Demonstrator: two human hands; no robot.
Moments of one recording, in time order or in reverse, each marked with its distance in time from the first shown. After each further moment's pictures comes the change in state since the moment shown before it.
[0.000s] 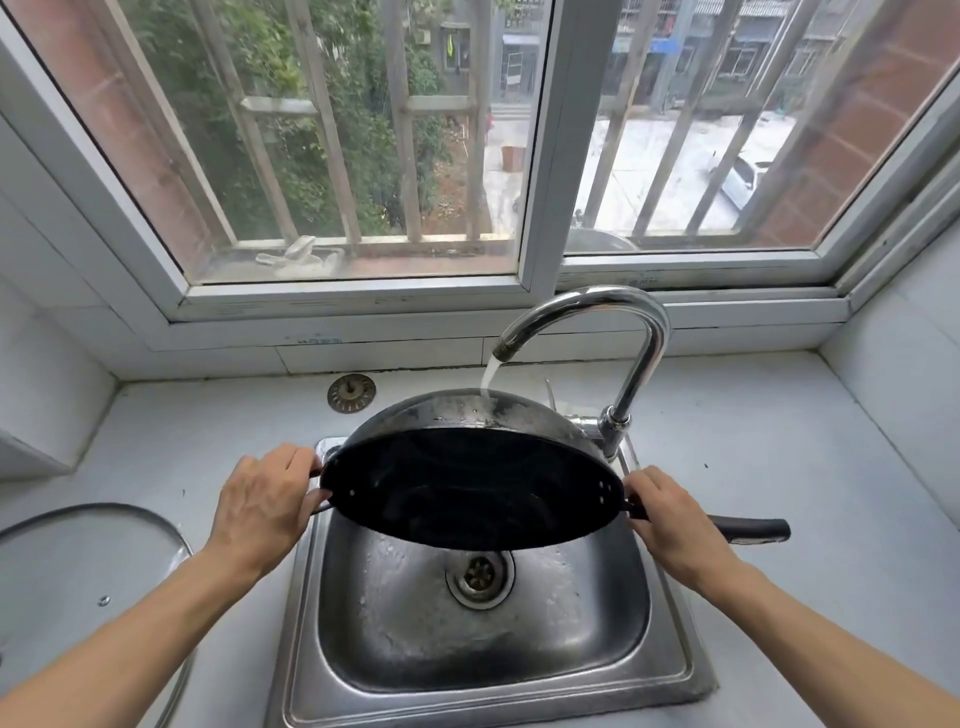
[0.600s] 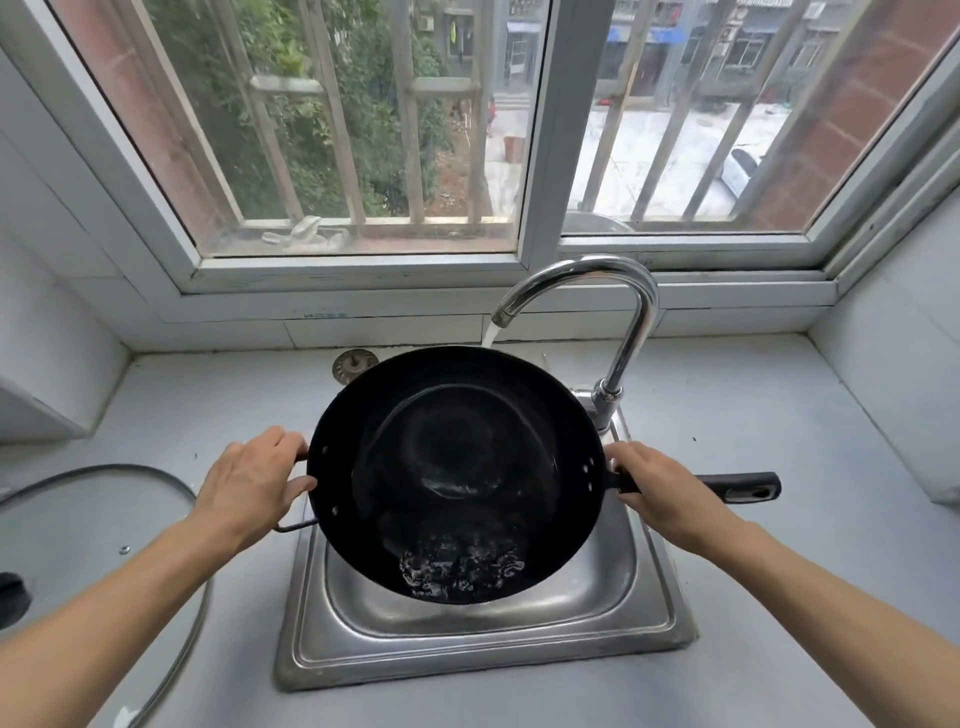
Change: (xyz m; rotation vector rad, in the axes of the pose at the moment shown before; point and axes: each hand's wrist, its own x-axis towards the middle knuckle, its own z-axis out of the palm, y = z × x) left_hand -0.027 -0.014 -0.011 -0.068 -0.242 -0.136; right_hand -0.016 -0.019 -0.026 -0.077 -0.143 -0.121
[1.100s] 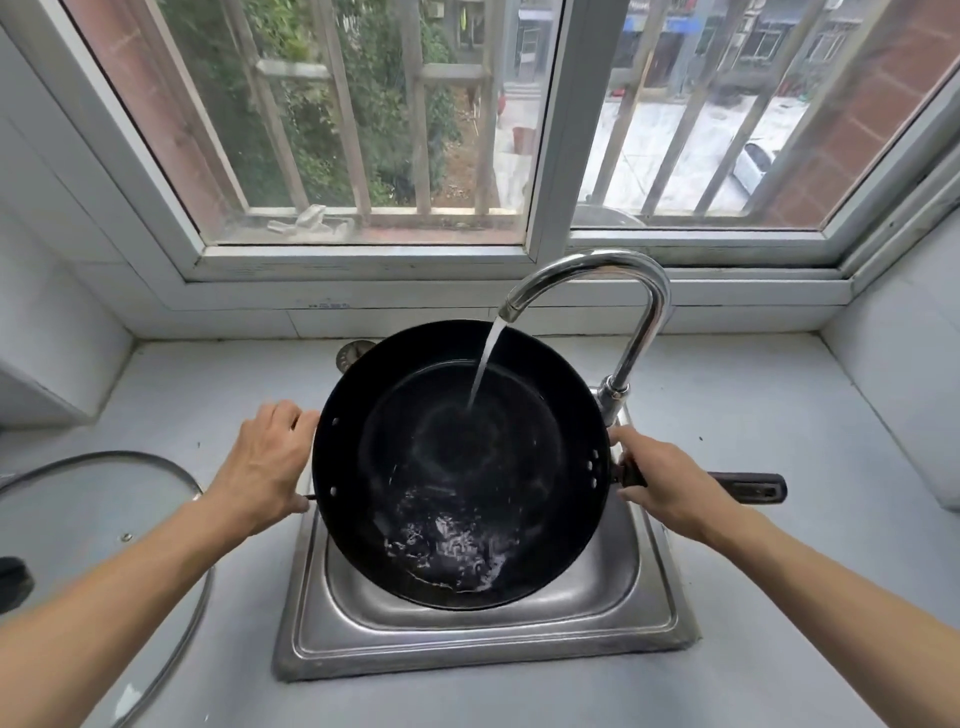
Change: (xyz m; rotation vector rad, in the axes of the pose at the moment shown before) left_hand 0.012 0.003 0.001 0.135 -0.074 0.113; right_hand 0.012 -0.001 -0.011 0.094 -0.061 0.060
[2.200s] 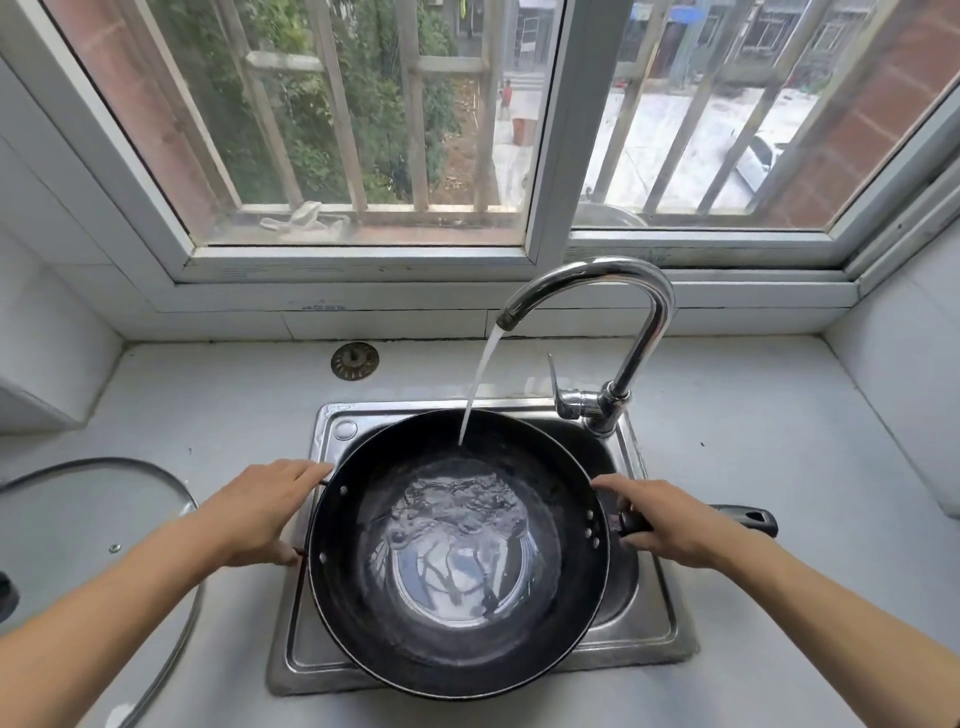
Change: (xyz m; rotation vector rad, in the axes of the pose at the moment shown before) left_hand -0.008 -0.004 0.007 -0.036 -0.394 0.190; right_hand 0.002 0.029 0.023 -0.081 -0.299 -0.015
